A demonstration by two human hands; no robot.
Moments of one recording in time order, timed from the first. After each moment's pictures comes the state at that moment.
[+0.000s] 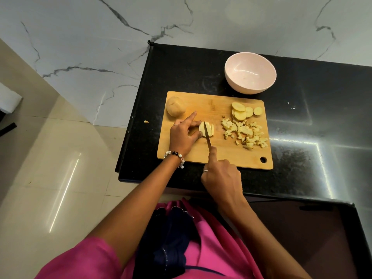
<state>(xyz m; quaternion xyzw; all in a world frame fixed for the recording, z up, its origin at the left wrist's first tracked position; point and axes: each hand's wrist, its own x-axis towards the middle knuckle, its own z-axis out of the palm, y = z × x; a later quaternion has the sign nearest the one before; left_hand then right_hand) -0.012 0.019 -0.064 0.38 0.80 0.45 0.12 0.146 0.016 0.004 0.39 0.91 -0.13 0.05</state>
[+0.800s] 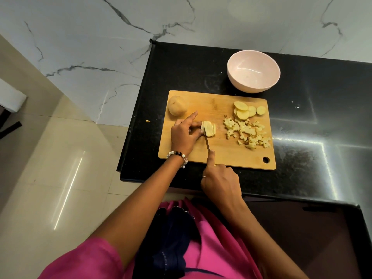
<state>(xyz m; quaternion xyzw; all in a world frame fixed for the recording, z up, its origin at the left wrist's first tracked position) -0.007 0.020 -0.061 0.36 0.81 0.46 0.09 0.146 0.012 0.002 0.37 0.91 -0.14 0.11</state>
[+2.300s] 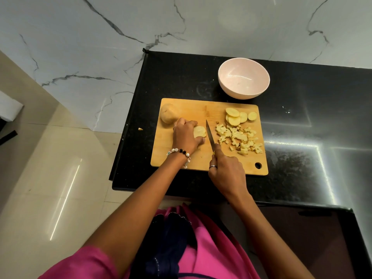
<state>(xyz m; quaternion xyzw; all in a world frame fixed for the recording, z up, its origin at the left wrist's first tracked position) -0.002 0.050 -0.035 0.36 0.88 0.26 0.15 0.151 0.060 -0.002 0.41 0.89 -0.21 -0.01</state>
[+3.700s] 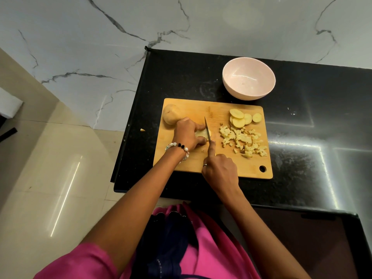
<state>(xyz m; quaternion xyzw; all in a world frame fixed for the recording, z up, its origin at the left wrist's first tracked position) -0.022 0.055 -0.025 0.39 0.86 0.26 0.22 0.123 0.058 -0.019 0.38 0.92 -0.09 0.05</state>
